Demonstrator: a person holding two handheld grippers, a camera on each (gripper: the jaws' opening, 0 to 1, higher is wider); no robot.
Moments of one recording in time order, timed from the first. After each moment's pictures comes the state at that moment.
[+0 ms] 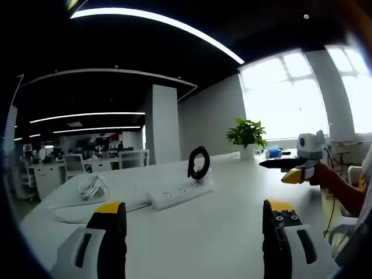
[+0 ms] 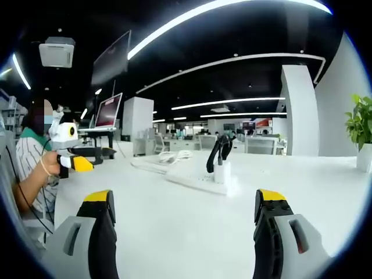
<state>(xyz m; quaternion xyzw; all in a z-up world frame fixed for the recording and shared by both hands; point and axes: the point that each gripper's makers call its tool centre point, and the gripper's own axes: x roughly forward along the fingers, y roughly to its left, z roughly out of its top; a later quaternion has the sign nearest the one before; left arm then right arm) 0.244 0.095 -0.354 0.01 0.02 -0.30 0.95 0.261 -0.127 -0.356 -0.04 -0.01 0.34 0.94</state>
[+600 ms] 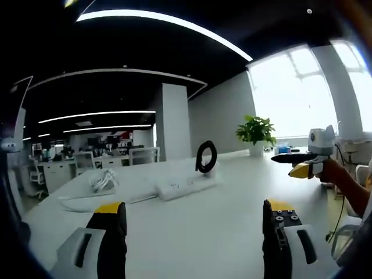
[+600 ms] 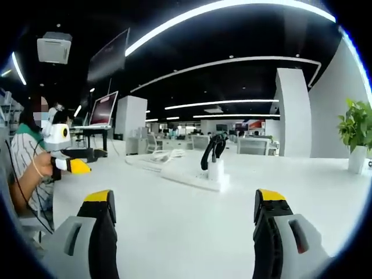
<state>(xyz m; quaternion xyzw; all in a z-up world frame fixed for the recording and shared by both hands) 0.233 0.106 -0.369 0.00 0.02 -0.26 0.97 0.250 -0.136 -0.356 -0.04 -0.01 0.31 0.95</state>
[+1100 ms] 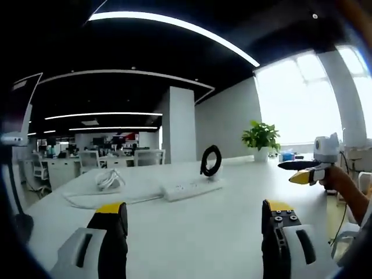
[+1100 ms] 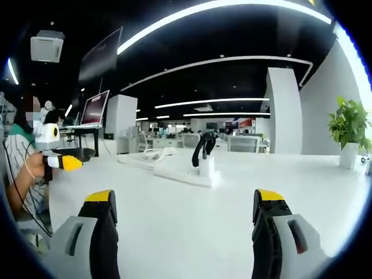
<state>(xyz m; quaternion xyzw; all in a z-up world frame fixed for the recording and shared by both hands) 0.225 0.112 -0.362 -0.01 0.01 -0.24 0.97 0.248 -0.147 -0.361 -0.04 -0.01 0.28 0.96</state>
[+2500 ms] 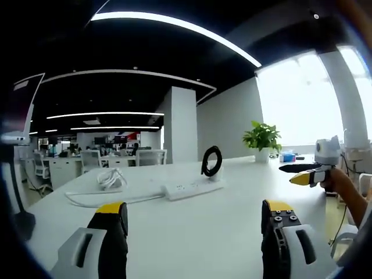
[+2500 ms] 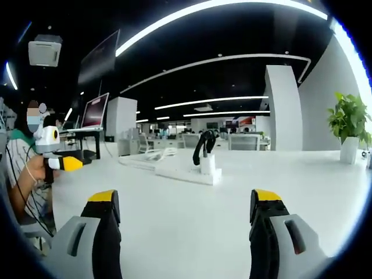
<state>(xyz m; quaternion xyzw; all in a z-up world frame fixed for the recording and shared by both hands) 0.221 0.115 -0.360 -0.01 0.01 -0.23 0.97 0.243 -0.148 -0.364 -0.02 -0.01 0.28 0.96</state>
